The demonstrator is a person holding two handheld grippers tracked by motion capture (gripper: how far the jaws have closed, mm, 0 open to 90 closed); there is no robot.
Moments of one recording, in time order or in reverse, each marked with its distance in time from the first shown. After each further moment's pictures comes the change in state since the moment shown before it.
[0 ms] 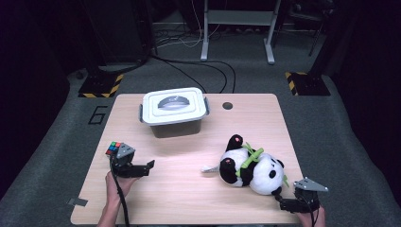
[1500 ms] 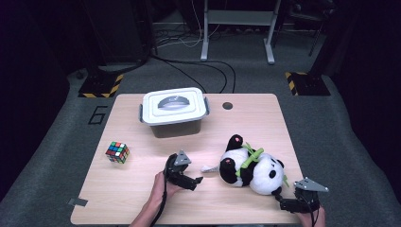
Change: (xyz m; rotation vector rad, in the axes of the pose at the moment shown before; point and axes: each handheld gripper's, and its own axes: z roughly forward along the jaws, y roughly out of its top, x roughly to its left) left arm -0.130 0.019 0.080 0.096 -0.315 0.270; right arm 0.000 0.000 0.000 -0.004 -0.007 0.005
